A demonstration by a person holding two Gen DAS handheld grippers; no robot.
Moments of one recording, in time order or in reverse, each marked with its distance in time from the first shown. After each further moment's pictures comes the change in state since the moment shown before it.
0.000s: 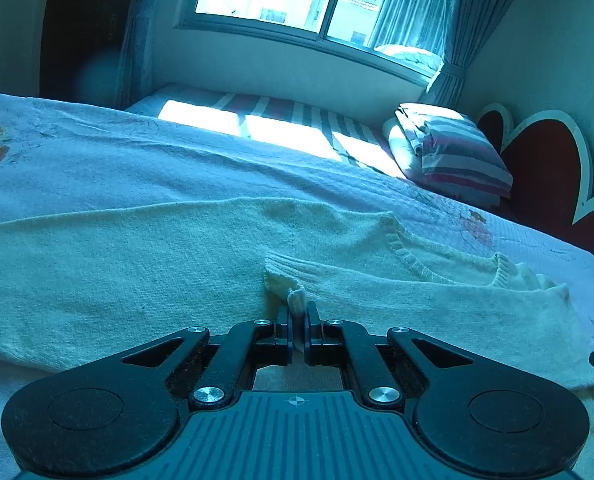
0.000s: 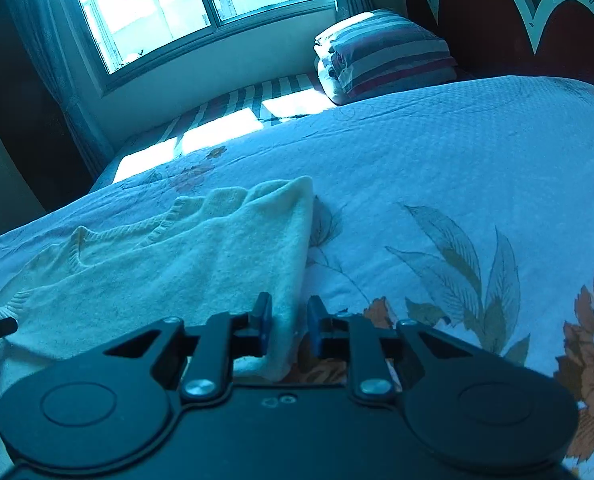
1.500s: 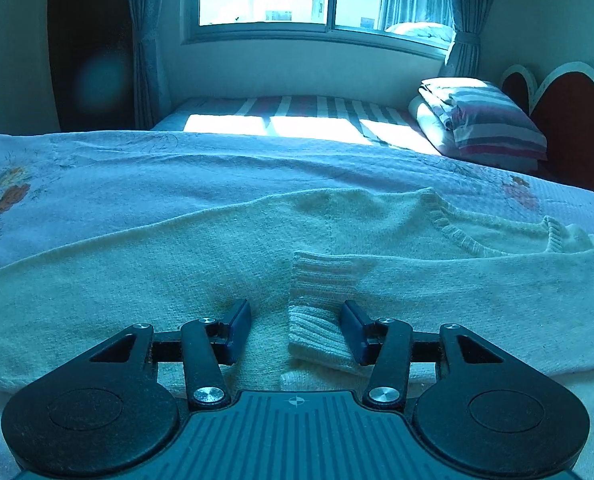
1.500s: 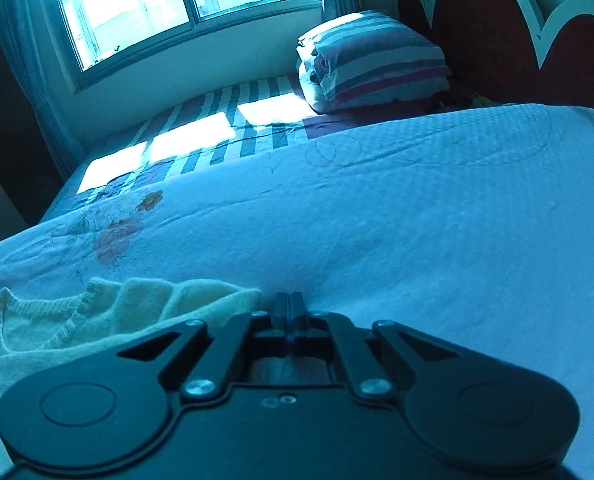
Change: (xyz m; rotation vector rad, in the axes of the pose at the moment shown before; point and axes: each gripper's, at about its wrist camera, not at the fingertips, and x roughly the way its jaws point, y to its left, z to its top) left arm 0.018 -0.008 0.000 0.159 0.021 0.137; right arm 0.085 -0.026 0.078 -0.013 0.018 -0.064
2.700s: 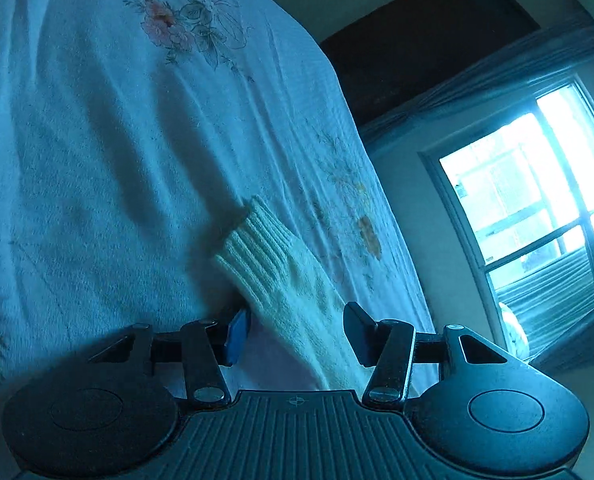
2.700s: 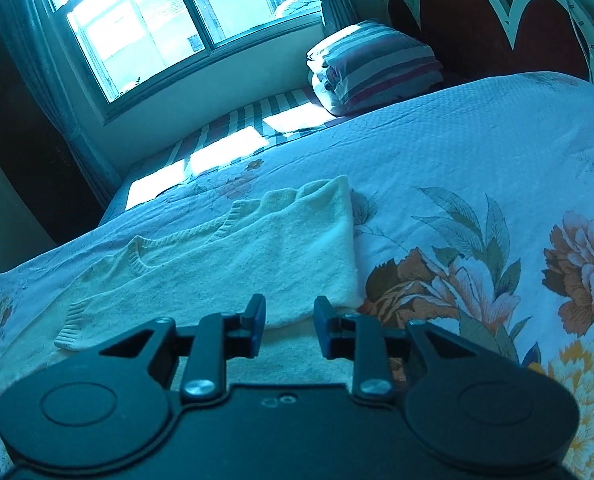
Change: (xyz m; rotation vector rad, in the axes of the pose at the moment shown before) left arm -0.102 0.357 -0.133 -1.136 -0.234 -0.008; right arm -0.148 0.067 -0.100 0.109 -0.056 0.065
